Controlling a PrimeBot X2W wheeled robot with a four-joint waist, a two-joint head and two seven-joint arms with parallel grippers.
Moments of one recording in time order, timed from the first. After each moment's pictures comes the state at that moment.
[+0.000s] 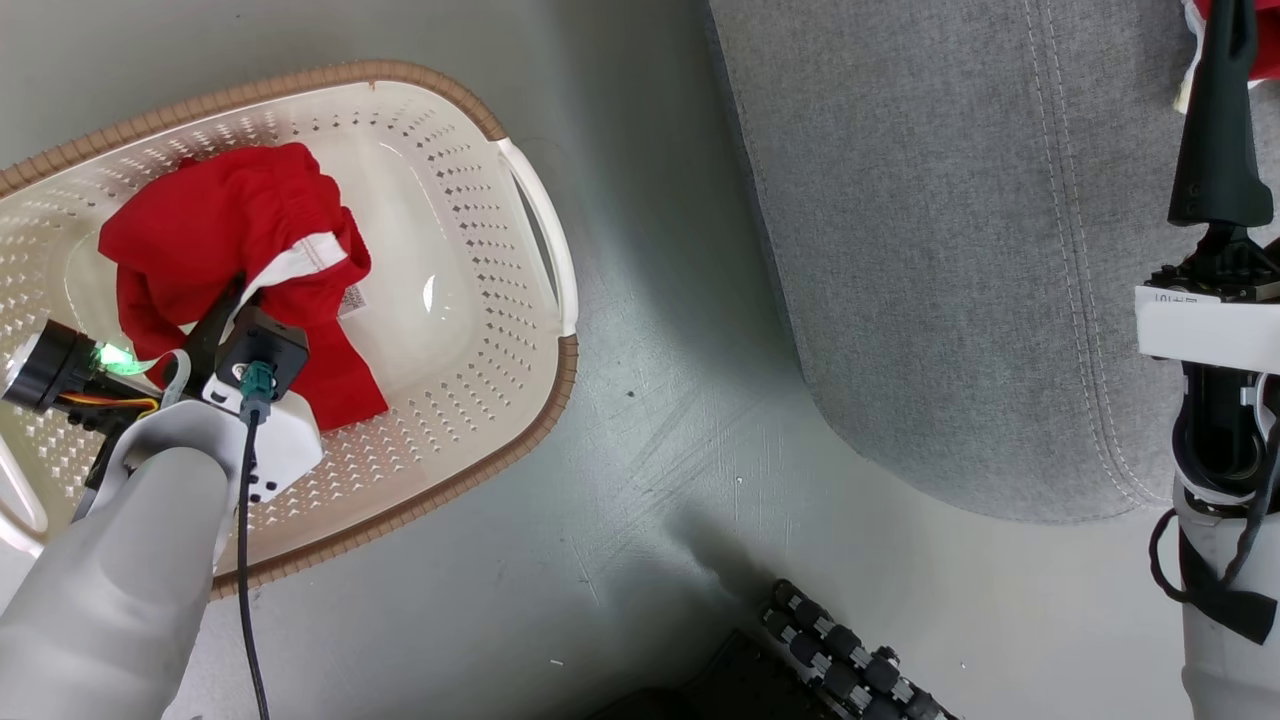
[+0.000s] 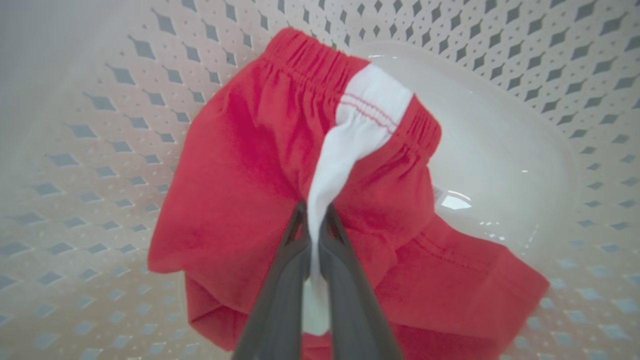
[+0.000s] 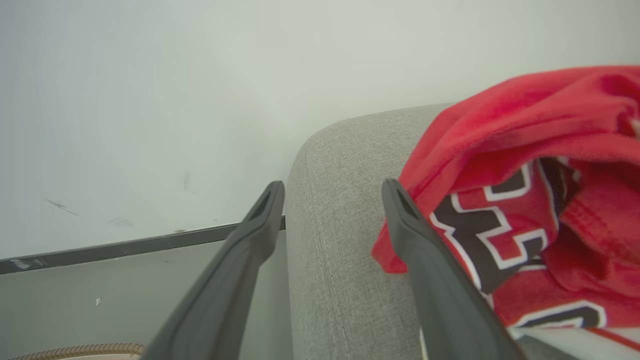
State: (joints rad) left arm -0.79 0.26 -0.49 0.89 0.07 0.18 -0.19; right arm -0.48 -0.04 -0.11 -0.19 0.33 0.12 -0.26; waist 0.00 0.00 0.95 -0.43
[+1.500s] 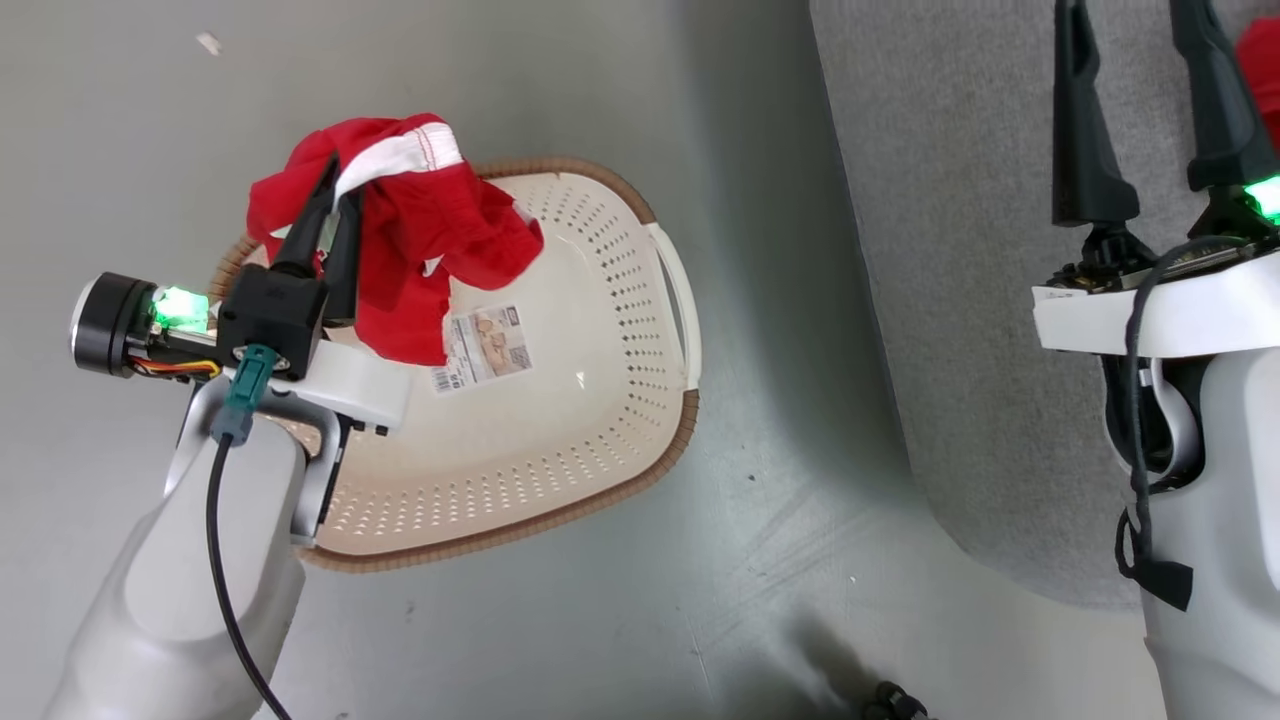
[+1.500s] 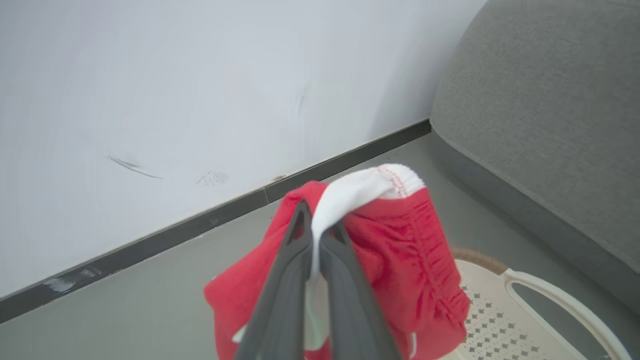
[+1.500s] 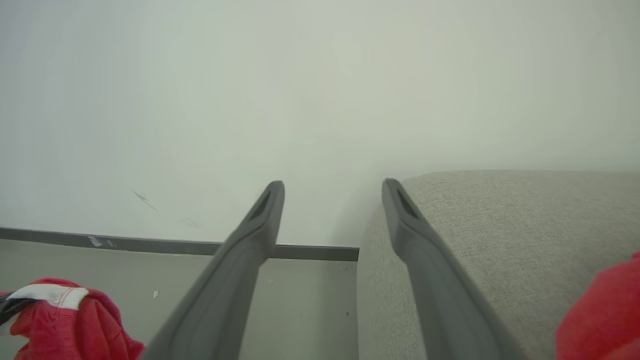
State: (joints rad) left arm -0.64 0.19 -0.35 0.33 -0.15 0.16 -0.25; right arm -0.54 -0.04 -0.03 -0.07 0.09 0.12 -0.26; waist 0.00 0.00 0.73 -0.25
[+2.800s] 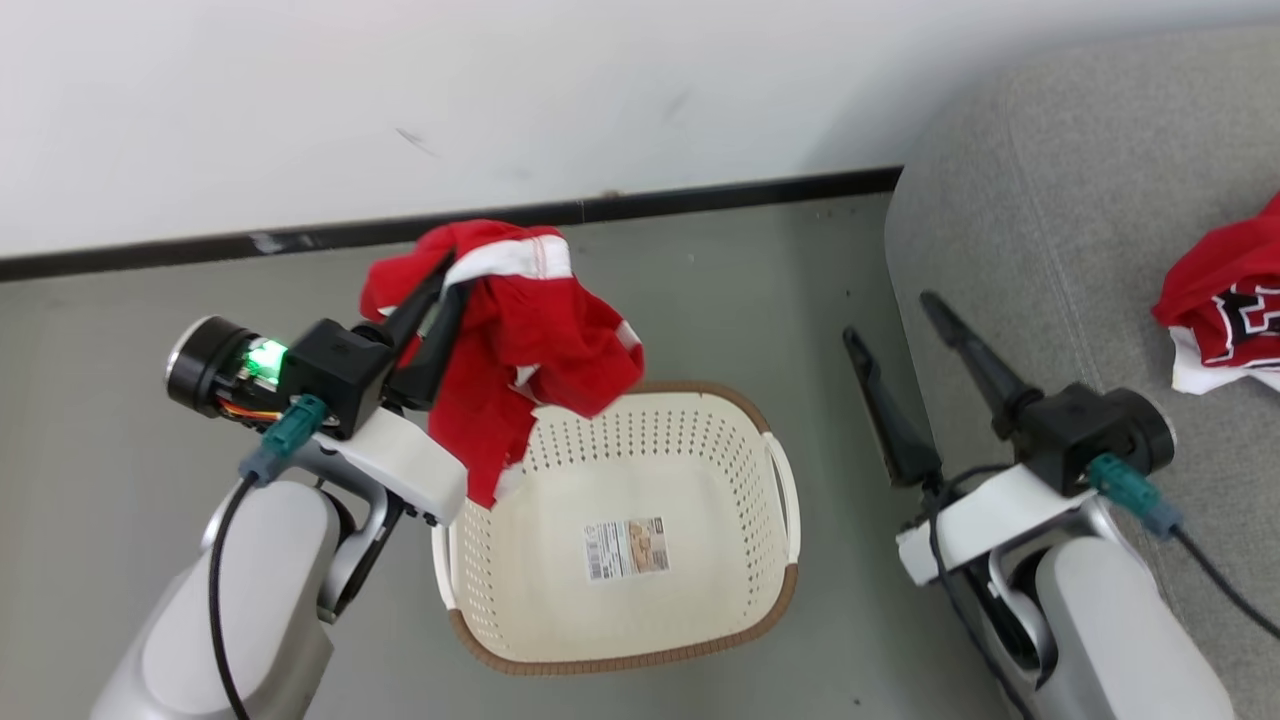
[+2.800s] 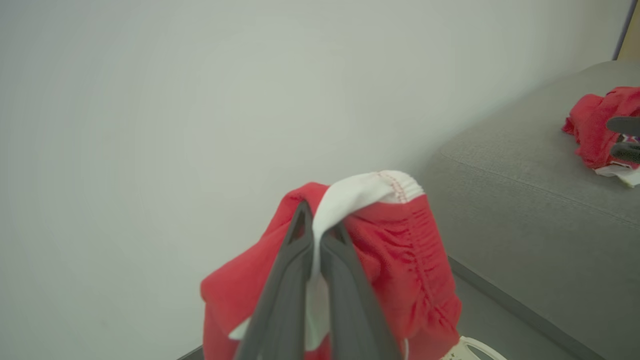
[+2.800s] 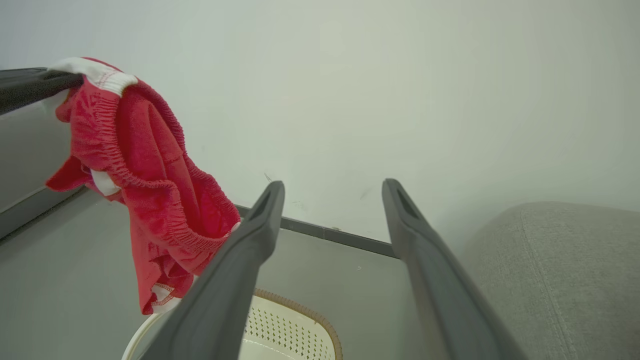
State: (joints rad) left arm -0.53 0.22 -0.41 0.16 -0.27 -0.01 -0.13; right arm -0.31 -0.05 0.16 0.11 0.00 0.12 -0.26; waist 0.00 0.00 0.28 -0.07
